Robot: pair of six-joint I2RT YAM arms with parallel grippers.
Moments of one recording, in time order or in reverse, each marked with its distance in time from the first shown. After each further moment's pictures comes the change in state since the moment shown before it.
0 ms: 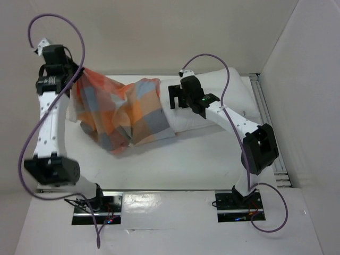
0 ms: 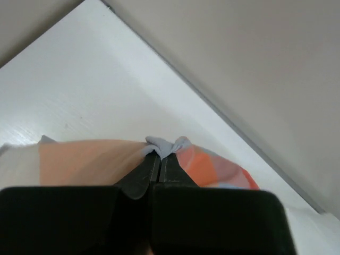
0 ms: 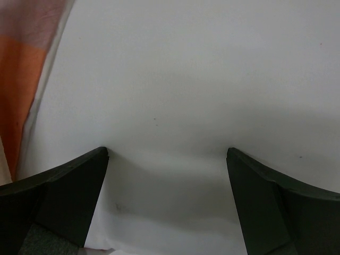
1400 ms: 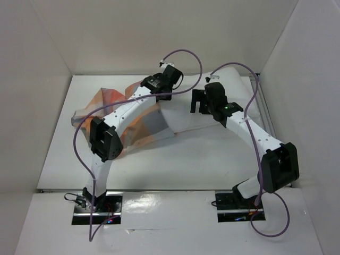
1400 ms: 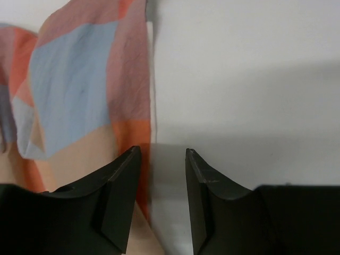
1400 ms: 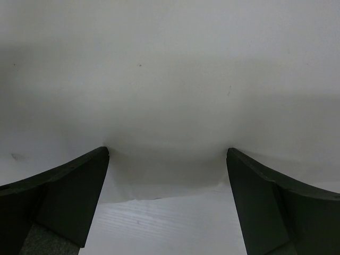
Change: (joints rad) left arm -0.789 0.623 0.406 -0.223 -0.369 0.267; right arm -0.151 -0.264 -0.257 -0.036 -0.014 0.090
